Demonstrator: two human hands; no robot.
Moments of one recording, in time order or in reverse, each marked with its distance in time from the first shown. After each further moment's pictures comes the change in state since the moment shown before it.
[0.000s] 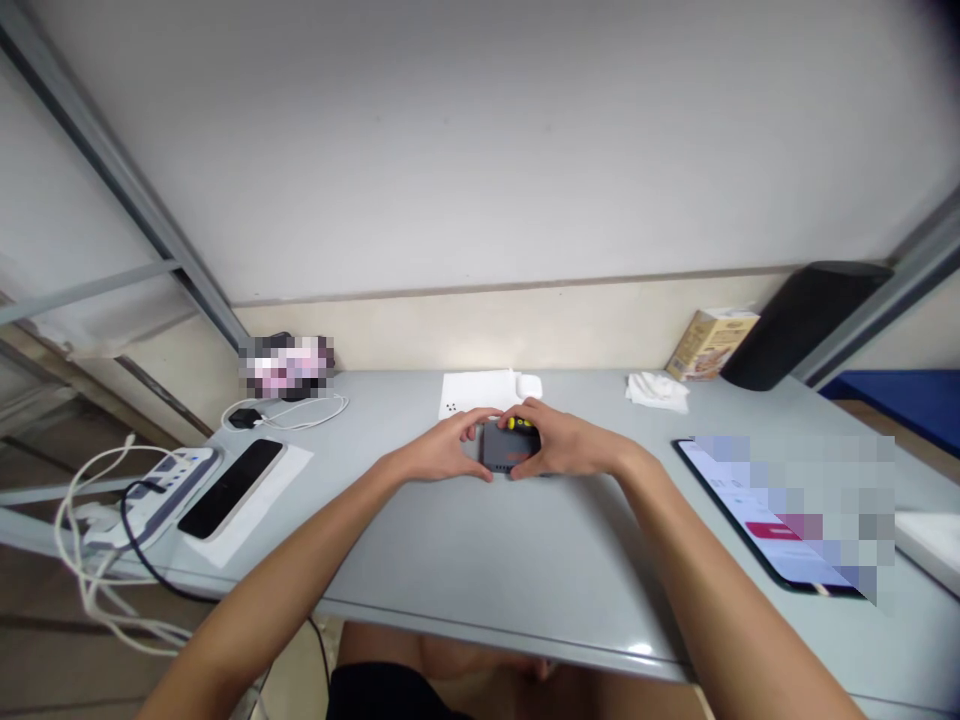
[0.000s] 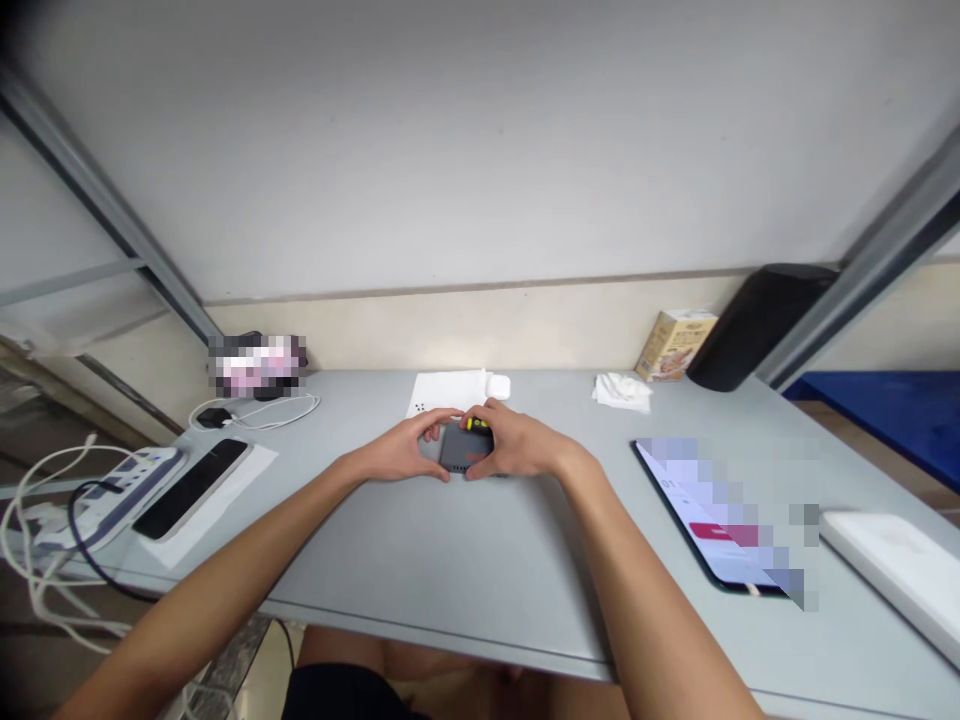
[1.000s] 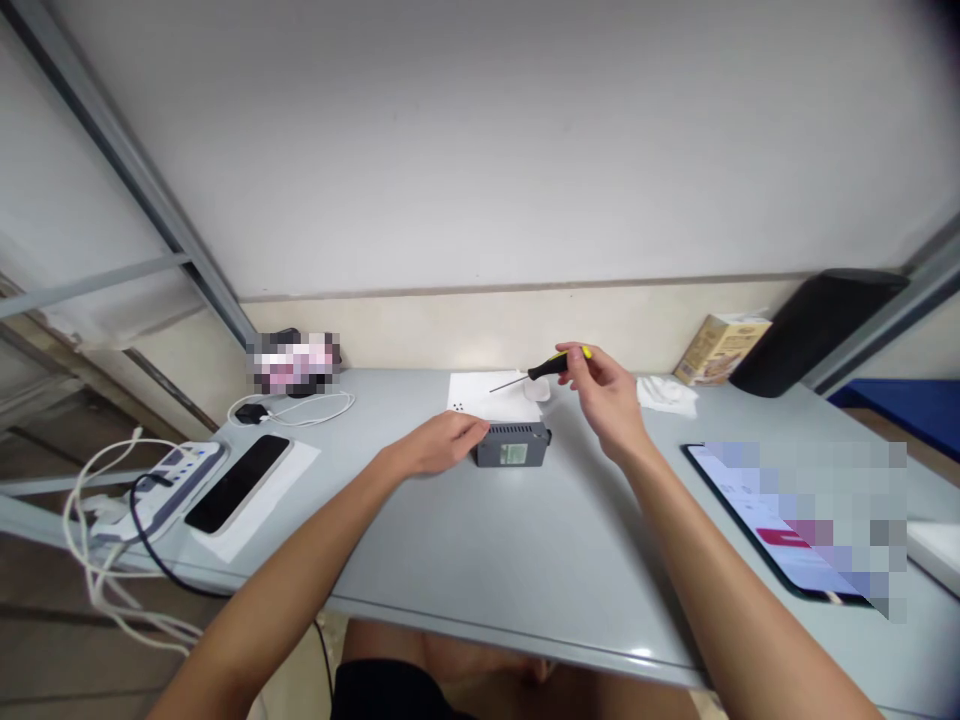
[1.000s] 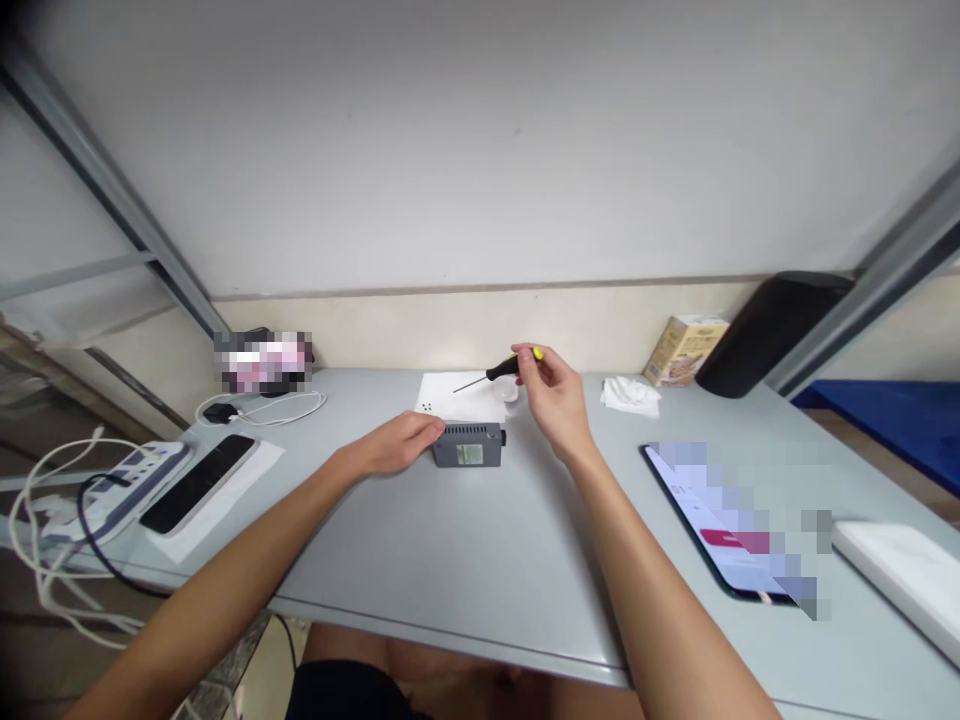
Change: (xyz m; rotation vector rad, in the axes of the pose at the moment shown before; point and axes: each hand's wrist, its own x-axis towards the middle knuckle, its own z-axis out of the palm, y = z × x) left_hand -0.009 0.025 -0.021 0.183 -0.032 -0.021; right_hand 0.020 0.003 -0.009 0.625 0.989 -0.120
